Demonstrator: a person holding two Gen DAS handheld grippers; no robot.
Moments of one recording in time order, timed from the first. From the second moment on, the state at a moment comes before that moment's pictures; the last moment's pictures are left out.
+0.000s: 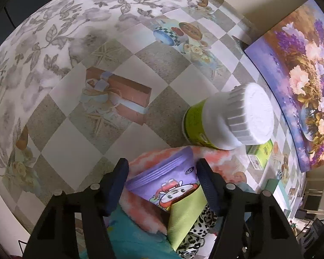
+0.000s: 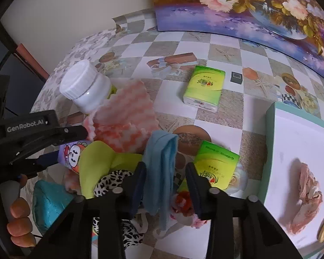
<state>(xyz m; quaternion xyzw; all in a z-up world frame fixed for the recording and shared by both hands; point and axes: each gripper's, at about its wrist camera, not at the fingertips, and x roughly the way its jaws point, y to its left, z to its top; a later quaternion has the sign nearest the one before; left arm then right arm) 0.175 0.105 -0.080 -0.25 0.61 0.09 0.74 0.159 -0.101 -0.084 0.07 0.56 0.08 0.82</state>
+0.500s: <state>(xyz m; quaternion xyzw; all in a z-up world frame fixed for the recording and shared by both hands) 0.169 0.114 -0.052 -0.26 0.58 0.09 0.77 0.157 -0.106 -0.066 0.08 0.54 0.09 0.83</state>
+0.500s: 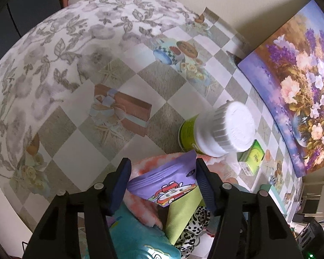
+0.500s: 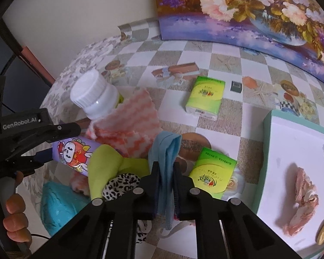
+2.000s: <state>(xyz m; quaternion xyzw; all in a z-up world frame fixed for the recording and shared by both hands) 0.142 -0.081 0.050 -0.12 0.52 -0.09 0.84 0.101 -0.303 0.021 0.20 0.45 -0.13 0.86</state>
